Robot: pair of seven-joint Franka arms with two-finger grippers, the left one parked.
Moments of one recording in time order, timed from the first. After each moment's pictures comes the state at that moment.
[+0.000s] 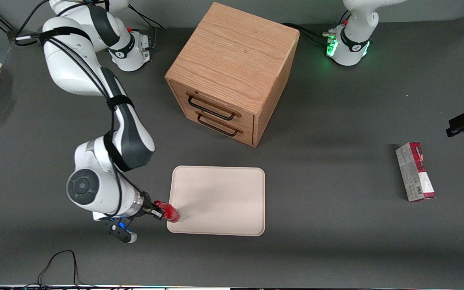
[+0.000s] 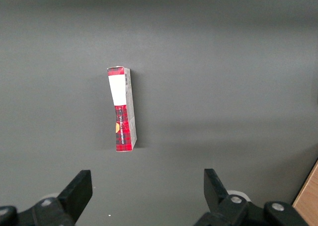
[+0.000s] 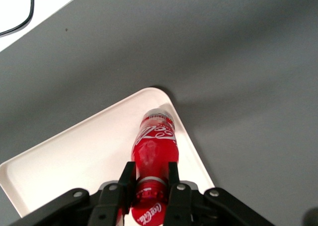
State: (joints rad) arm 0.29 0.92 0.04 -0.89 0.04 1.87 0.86
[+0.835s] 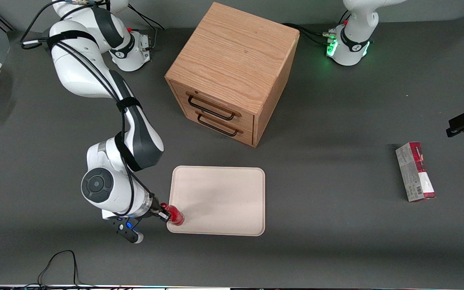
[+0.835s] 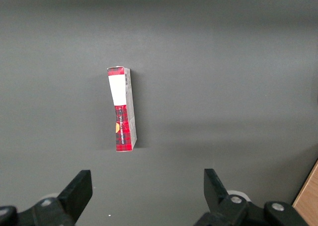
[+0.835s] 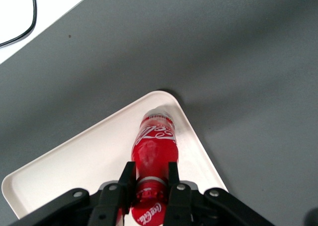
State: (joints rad) arm 0.31 0.94 0.04 -0.89 0.01 1.90 0.91
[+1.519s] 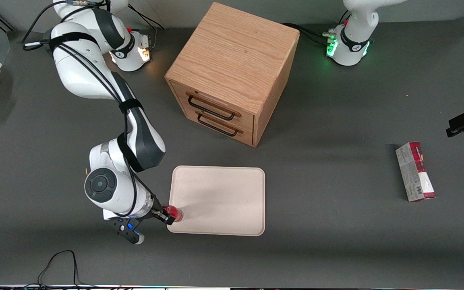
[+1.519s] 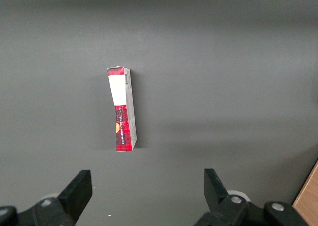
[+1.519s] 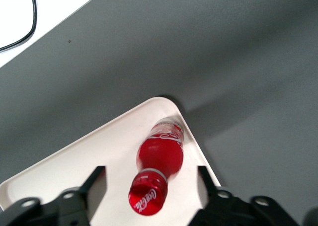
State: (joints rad) arm 0.31 0.94 0.04 -0.89 -0.01 1.92 0.91
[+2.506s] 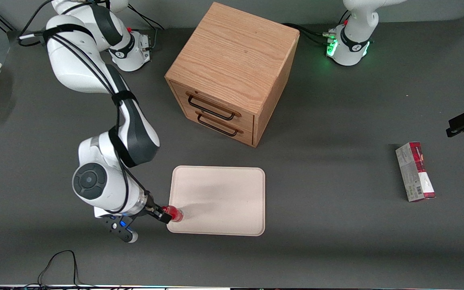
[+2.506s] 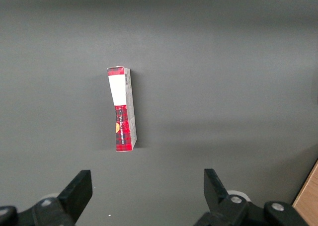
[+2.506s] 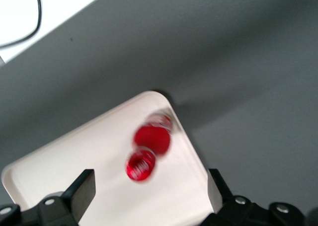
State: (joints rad) arm 0.30 0.88 0.04 -0.85 -0.01 1.76 0.84
